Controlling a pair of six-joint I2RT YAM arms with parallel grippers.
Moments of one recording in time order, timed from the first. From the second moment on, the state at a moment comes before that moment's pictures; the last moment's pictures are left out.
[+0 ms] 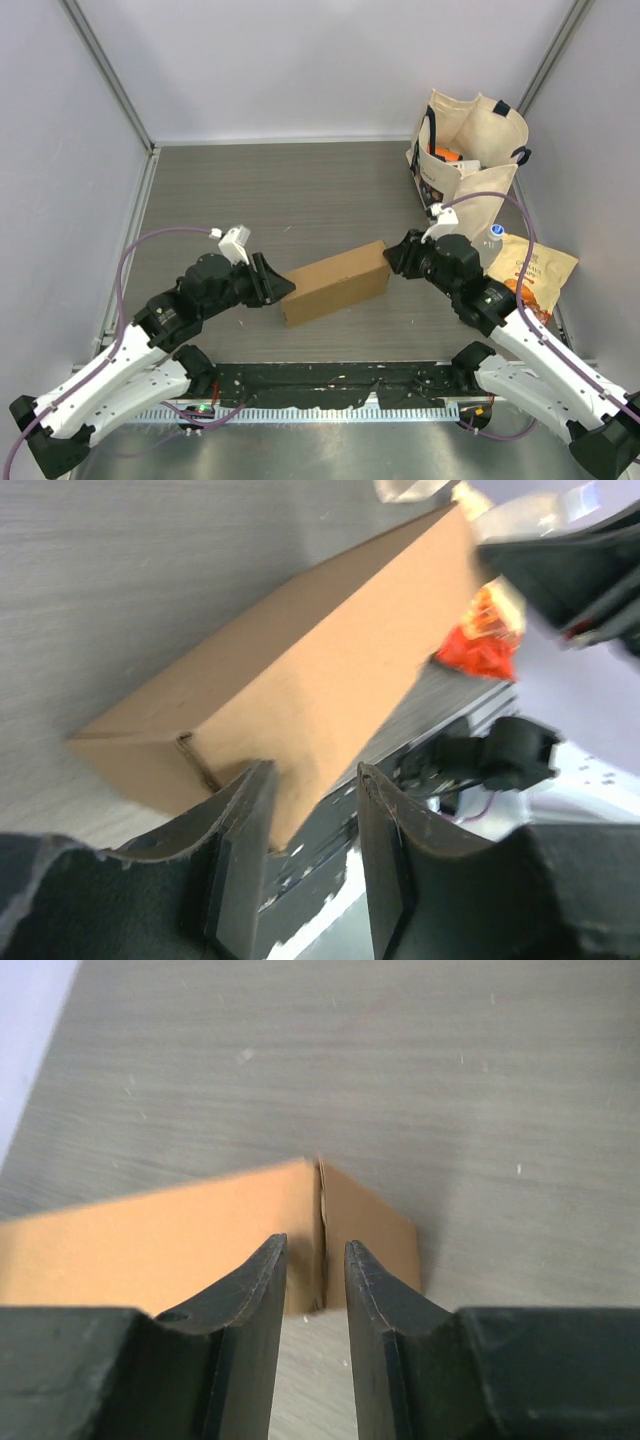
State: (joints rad) left arm -0.80 0.68 0.74 -0.53 0.03 -0.82; right arm 0.60 0.75 0.68 -0.28 0.10 0.50
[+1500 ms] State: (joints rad) left arm -0.55 0.79 0.71 -0.62 0.36 -0.93; right arm 0.37 0.83 0.71 -0.38 -0.34 0.44
